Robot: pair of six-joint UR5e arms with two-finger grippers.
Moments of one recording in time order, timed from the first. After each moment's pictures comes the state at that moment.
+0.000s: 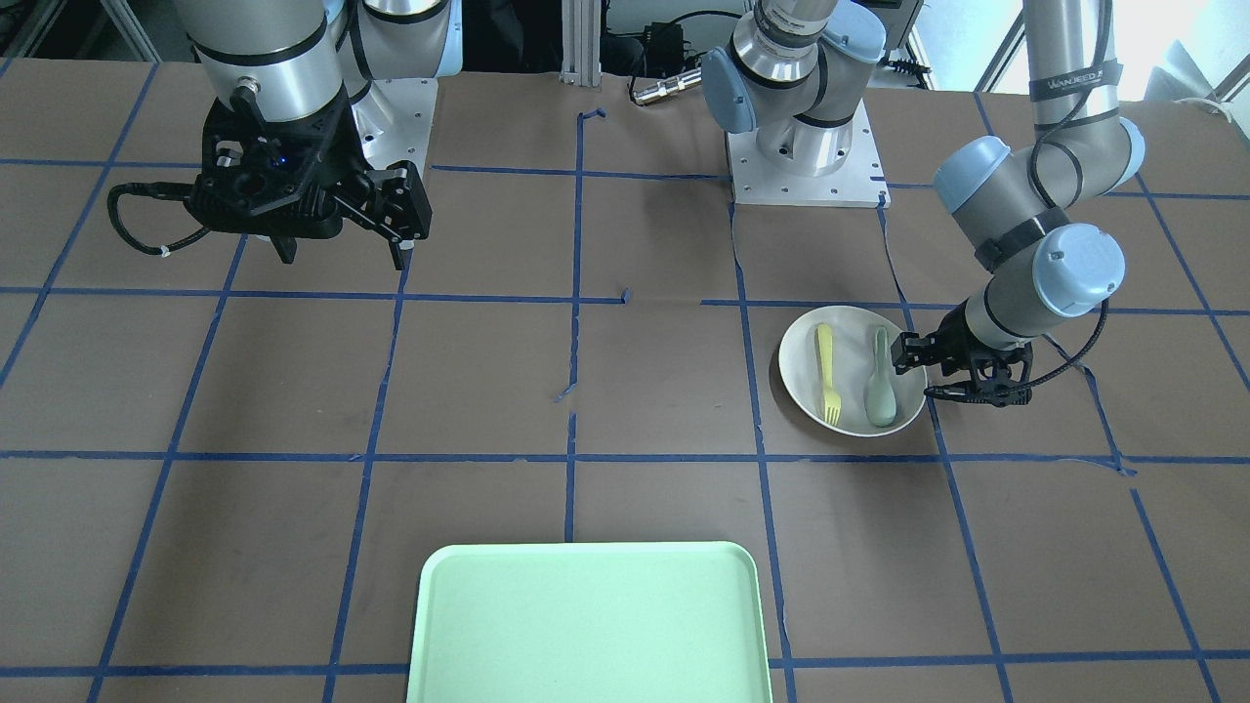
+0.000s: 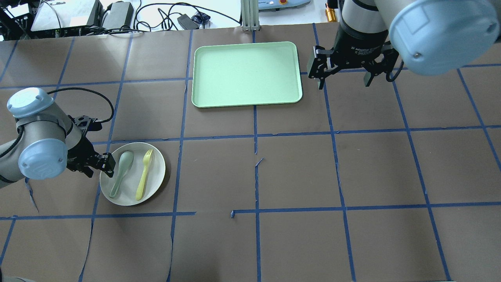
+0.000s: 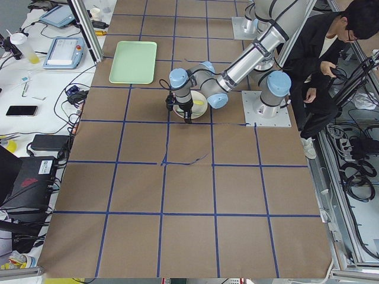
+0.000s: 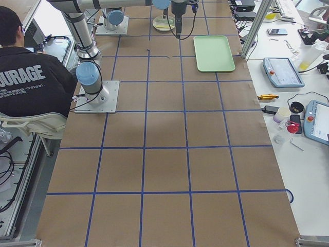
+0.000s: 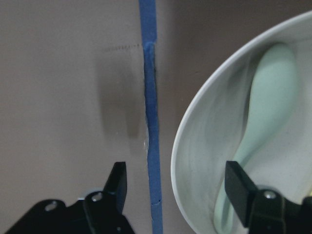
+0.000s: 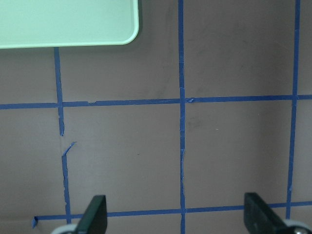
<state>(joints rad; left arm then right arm) -1.12 -1.81 -2.12 -0.95 1.66 0.46 1.70 -1.52 1.52 -1.60 -1.62 0.14</state>
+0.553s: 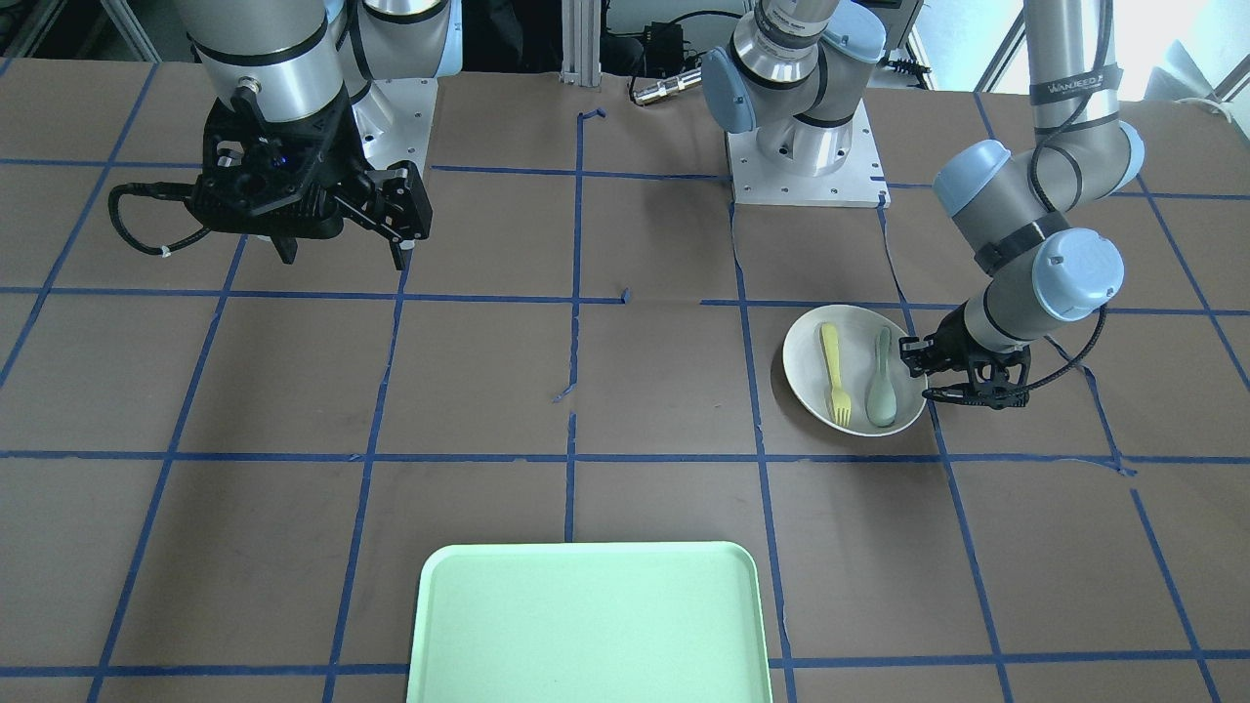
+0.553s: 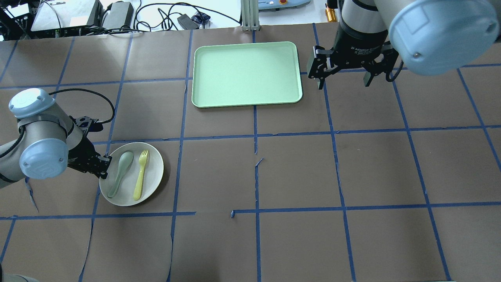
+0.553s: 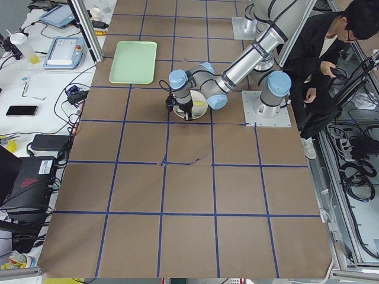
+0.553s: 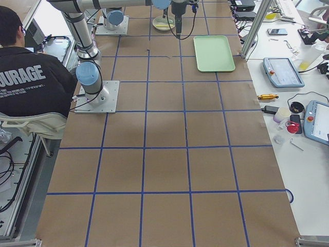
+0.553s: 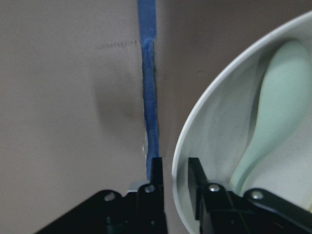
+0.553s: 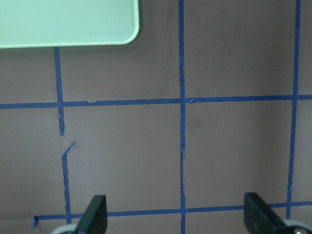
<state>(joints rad) -1.12 -1.82 -2.11 -0.96 1.66 0.48 1.70 -1.52 1.52 -1.60 -1.62 0.14</state>
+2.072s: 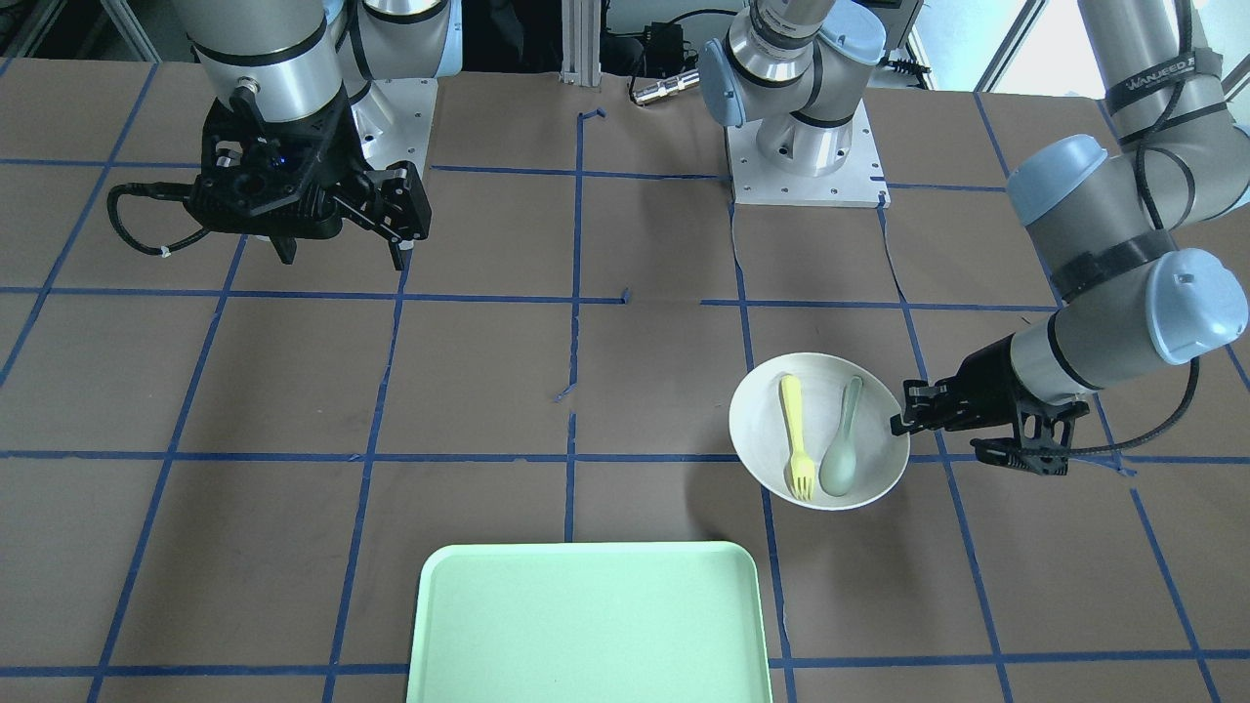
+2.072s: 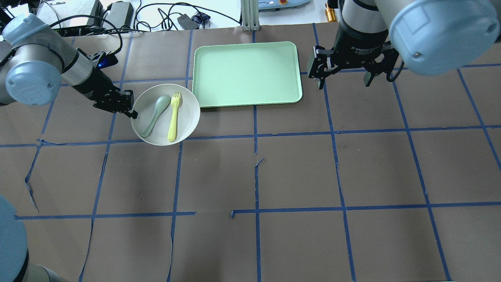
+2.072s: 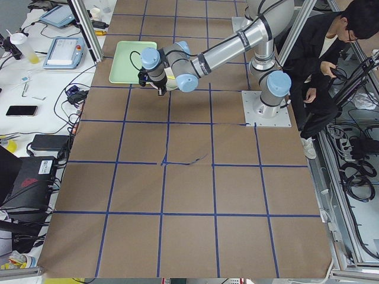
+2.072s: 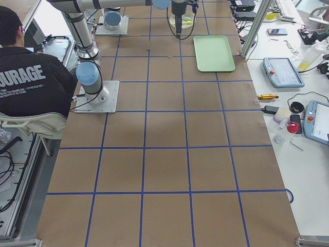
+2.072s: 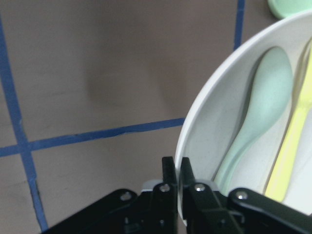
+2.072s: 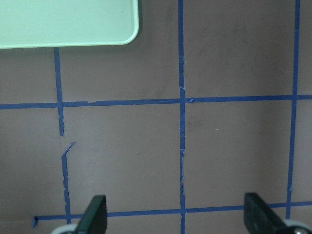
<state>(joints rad) -1.30 -1.94 -1.64 -1.31 1.31 0.35 1.70 -1.52 1.52 -1.60 -1.62 0.14</state>
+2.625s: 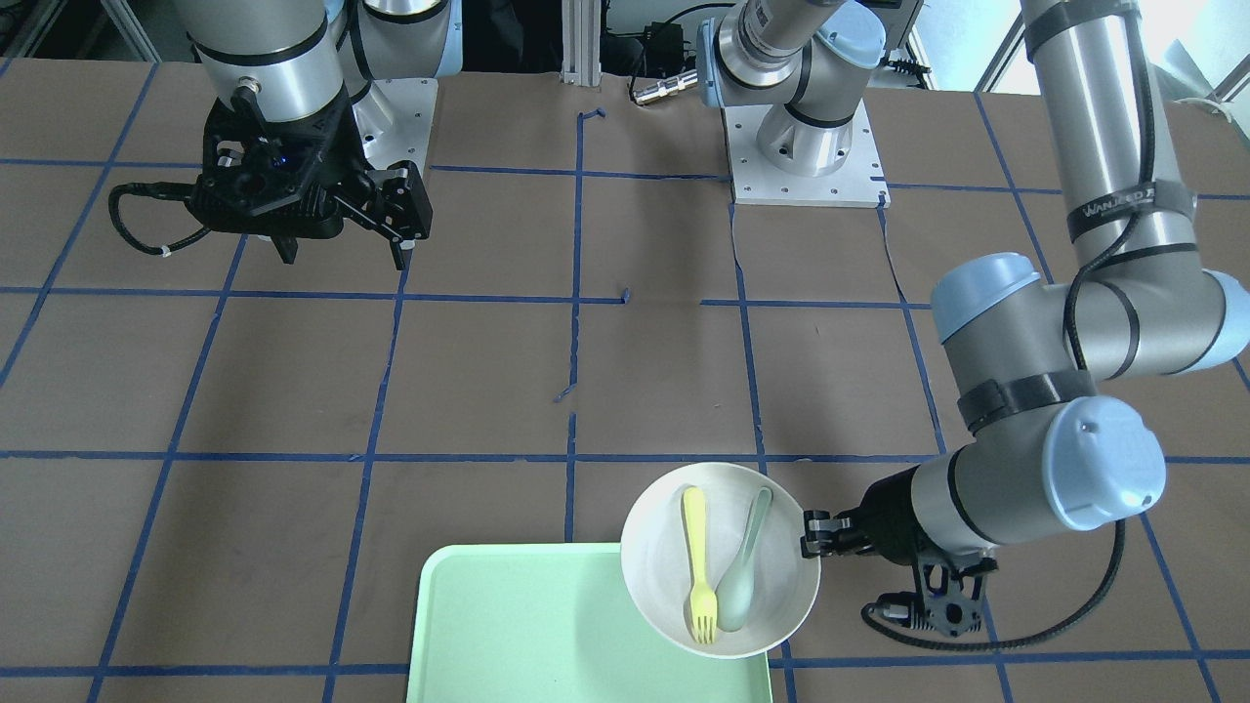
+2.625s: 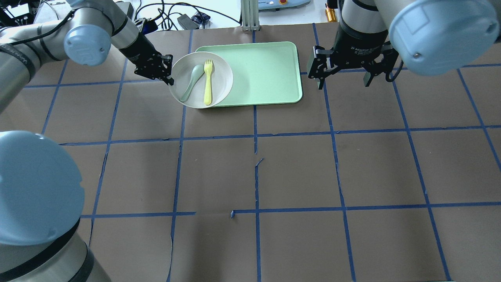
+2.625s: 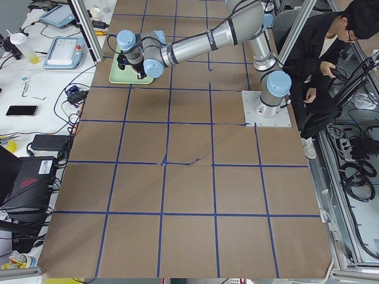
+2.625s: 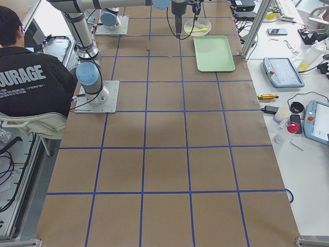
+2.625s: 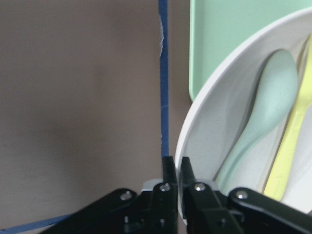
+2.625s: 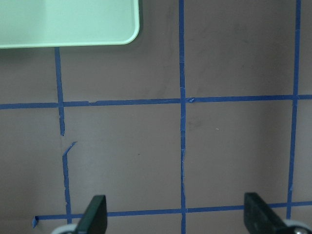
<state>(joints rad) -1.47 -2.18 -1.31 -1.32 1.26 0.11 1.70 -1.52 1.52 -1.60 -1.62 0.15</state>
